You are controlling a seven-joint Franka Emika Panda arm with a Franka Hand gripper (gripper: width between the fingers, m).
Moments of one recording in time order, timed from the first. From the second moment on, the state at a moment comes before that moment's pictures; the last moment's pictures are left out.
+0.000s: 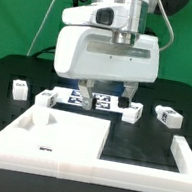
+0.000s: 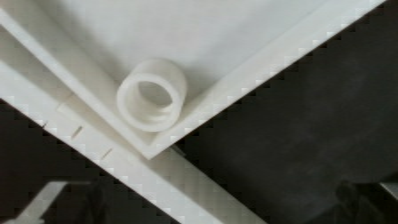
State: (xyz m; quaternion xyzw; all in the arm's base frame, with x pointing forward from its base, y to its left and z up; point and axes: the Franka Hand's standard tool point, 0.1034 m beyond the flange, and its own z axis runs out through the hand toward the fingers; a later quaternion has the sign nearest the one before) arm 0.596 0.005 0.091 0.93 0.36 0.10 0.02
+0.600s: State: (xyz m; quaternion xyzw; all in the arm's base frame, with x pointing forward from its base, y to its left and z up) arm 0.596 0.005 0.091 0.93 0.36 0.10 0.02
